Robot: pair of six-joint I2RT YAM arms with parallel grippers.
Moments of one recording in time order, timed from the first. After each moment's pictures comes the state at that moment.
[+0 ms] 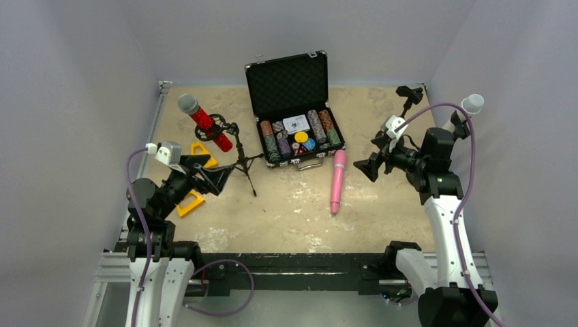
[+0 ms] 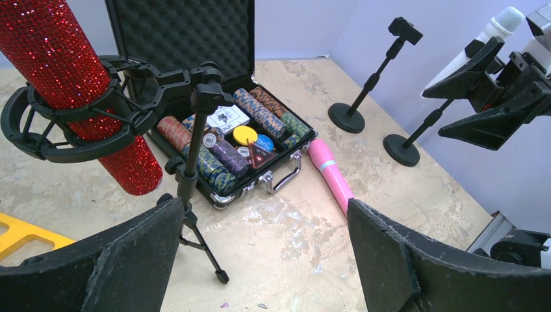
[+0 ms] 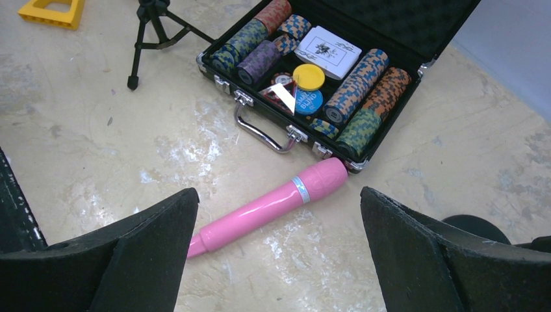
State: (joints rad) left arm 0.01 0.39 0.63 -0.22 0.60 -0.38; right arm -0.09 0.90 0.87 -0.45 -0.90 -0.43
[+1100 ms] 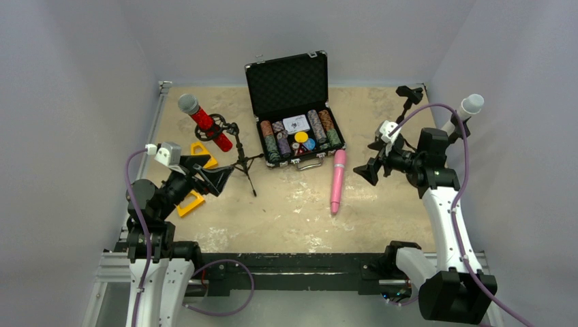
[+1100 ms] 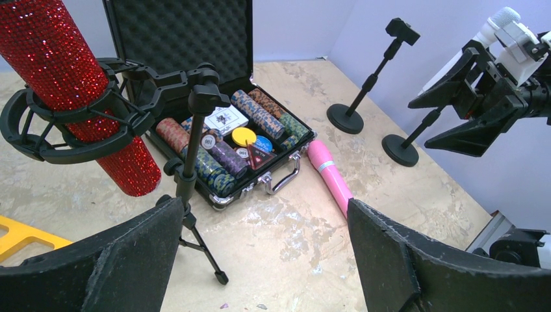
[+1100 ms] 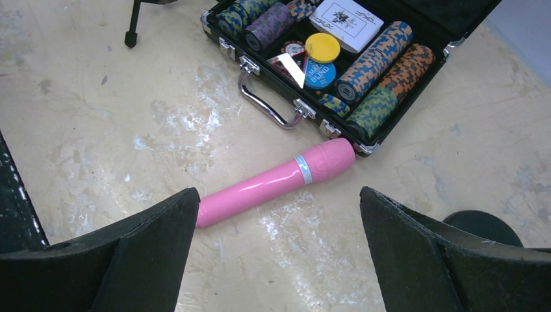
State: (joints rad) left arm 0.01 0.38 0.63 -0.22 0.60 -0.38; right arm -0.10 0.97 0.87 -0.53 -0.94 -0.60
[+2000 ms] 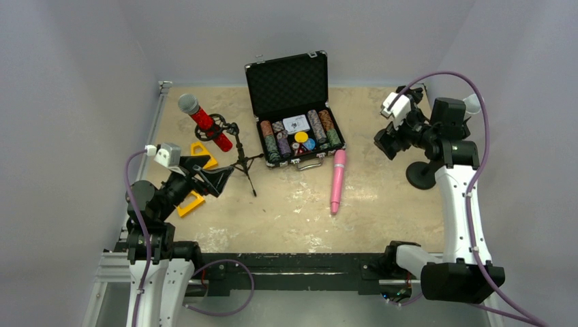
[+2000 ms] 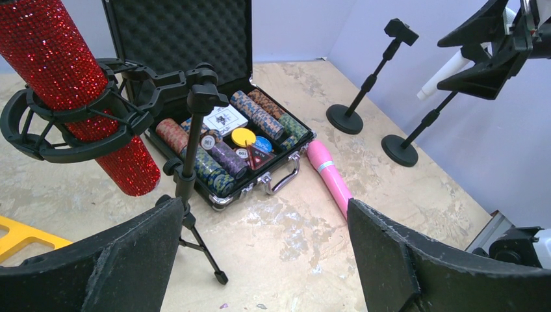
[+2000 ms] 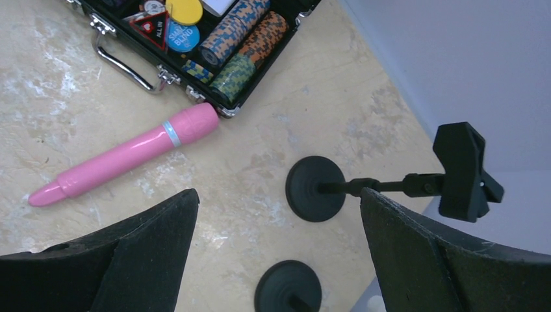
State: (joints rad) left arm 0.01 0.37 0.63 -0.23 0.60 -0.38; right arm -0.09 1.13 1.31 -0.80 -0.57 -0.82
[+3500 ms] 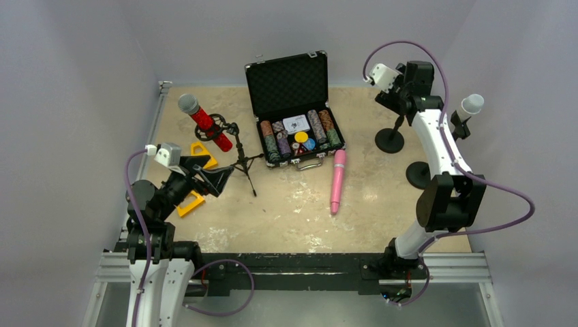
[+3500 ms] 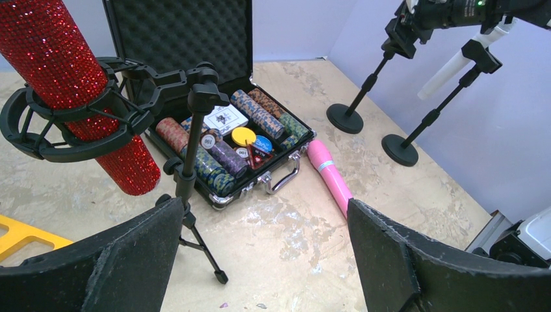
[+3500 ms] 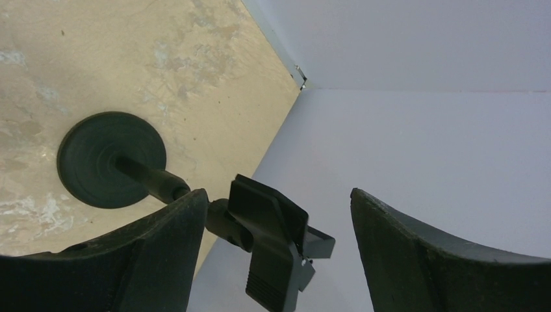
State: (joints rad) left arm 0.01 0.37 0.63 -0.23 0.60 -0.38; right arm -0.01 1.64 1.56 -0.48 0.08 -1.06
